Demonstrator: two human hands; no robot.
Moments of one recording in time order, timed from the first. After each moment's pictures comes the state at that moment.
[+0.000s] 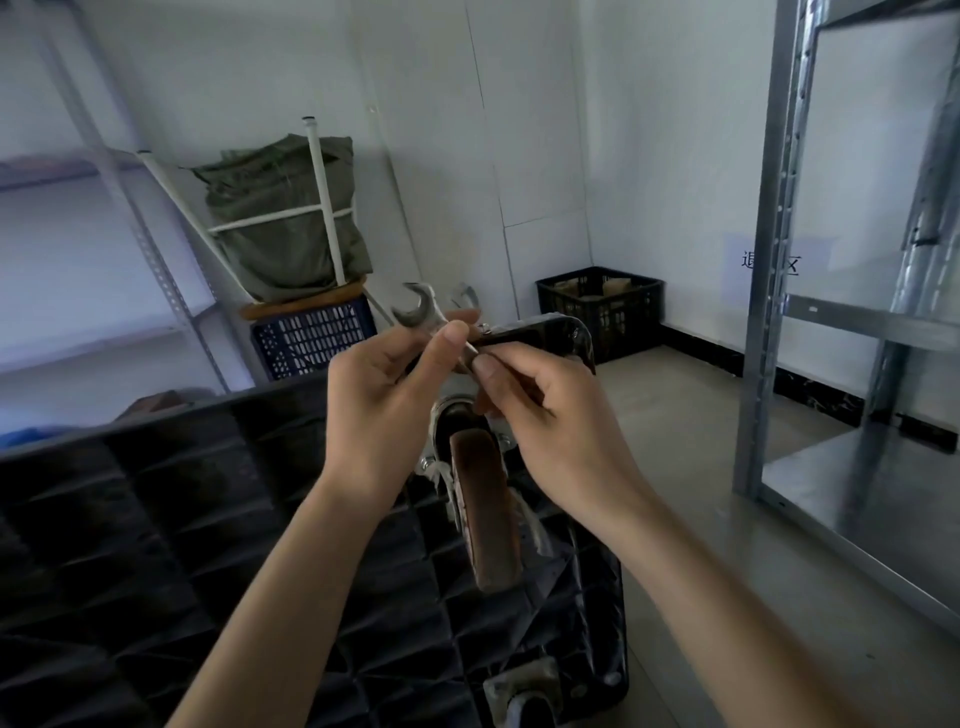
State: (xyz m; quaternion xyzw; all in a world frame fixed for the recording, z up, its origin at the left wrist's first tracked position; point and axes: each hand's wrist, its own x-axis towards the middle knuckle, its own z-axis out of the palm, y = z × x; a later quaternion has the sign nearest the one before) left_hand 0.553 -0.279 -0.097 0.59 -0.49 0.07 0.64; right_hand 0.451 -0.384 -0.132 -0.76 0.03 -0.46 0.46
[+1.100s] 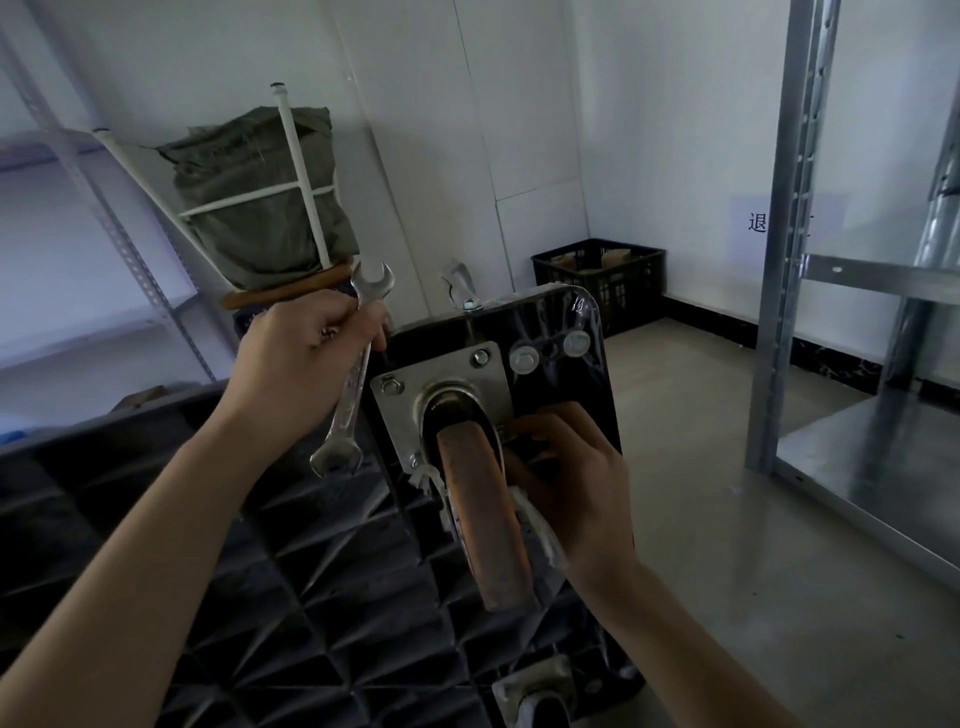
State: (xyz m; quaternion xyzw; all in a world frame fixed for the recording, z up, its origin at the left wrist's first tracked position) left_hand 0.641 -0.276 -0.081 0.77 -0.49 0.19 0.35; right_hand 0.498 -0.419 -0.249 -0.74 0.14 -0.59 0.29
